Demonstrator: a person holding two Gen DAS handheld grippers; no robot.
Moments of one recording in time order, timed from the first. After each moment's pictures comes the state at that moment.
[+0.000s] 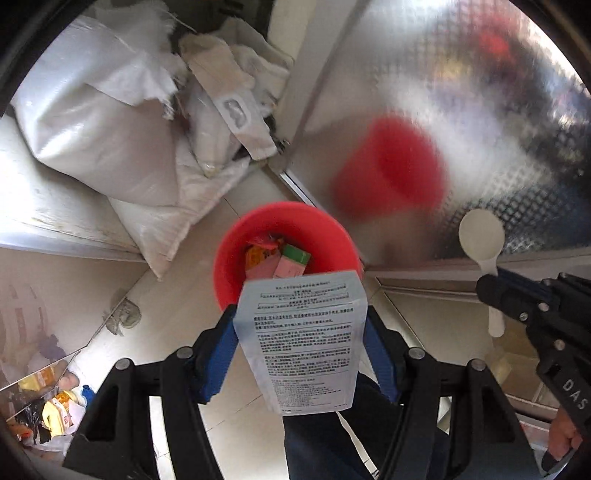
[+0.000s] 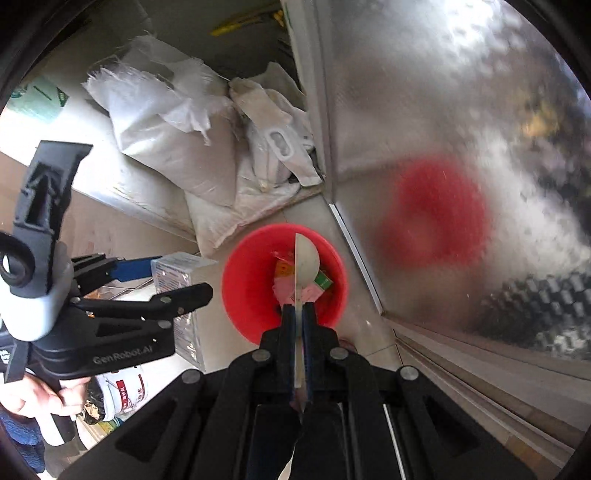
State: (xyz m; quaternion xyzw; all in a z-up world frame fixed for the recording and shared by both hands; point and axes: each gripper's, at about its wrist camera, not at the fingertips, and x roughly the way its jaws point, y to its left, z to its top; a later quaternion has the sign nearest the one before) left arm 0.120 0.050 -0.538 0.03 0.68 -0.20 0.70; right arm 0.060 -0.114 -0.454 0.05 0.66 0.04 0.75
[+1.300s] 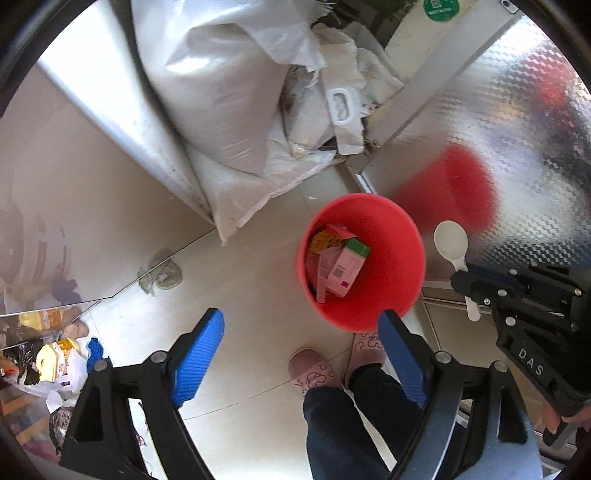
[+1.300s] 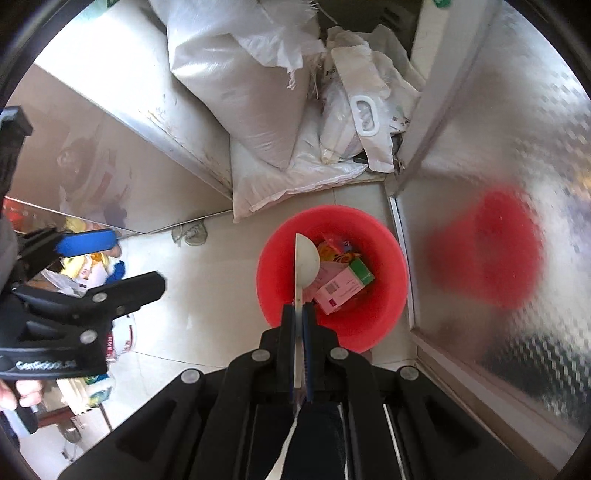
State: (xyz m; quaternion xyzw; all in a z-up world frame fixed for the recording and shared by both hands) left arm 0.099 0.156 -0.538 -0.02 0.68 -0.08 0.72; right arm 0.084 -0.043 -0.509 -0.05 0.69 0.15 0.71
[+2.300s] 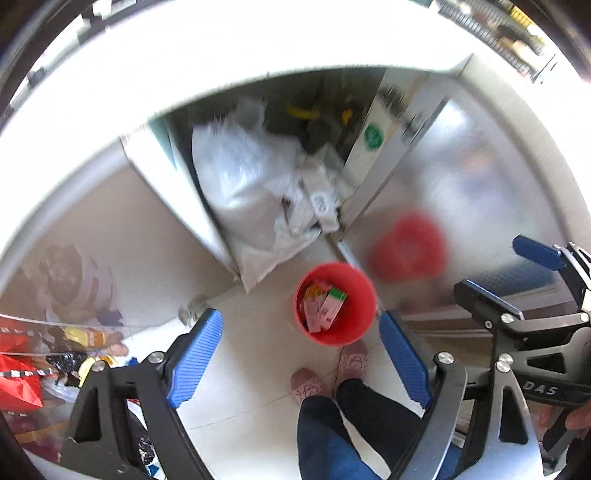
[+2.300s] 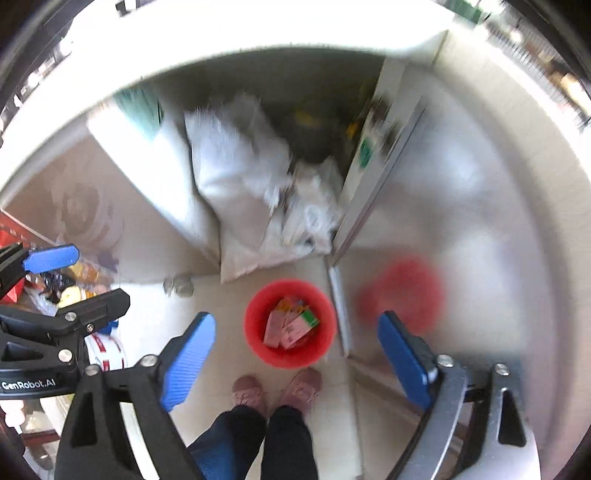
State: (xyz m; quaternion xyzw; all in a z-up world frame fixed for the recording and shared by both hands) left arm 0.082 0.152 -0.272 -0.01 0.59 -0.08 0.80; right arm 0.068 -0.042 -0.245 -0.09 0.58 0.07 0.81
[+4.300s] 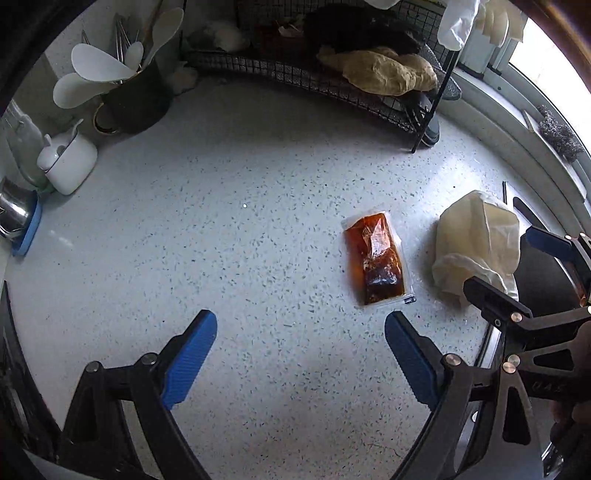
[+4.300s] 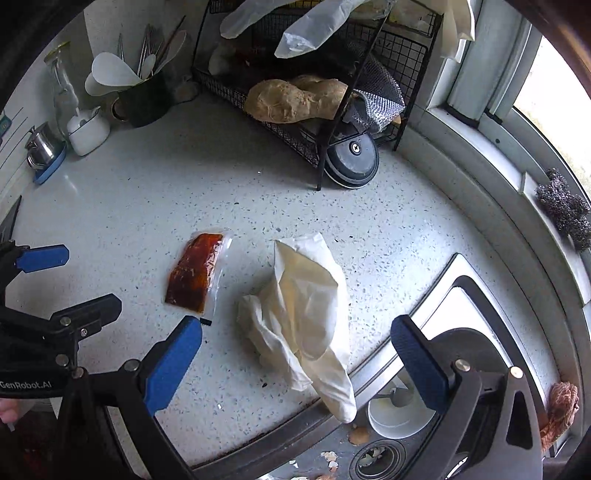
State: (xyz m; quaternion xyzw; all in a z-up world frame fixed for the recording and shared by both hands) left arm 0.410 -0.250 -0.141 0.17 0.56 -0.26 0.77; right arm 0.265 -0.402 -0.110 0.03 0.55 -0.13 0.82
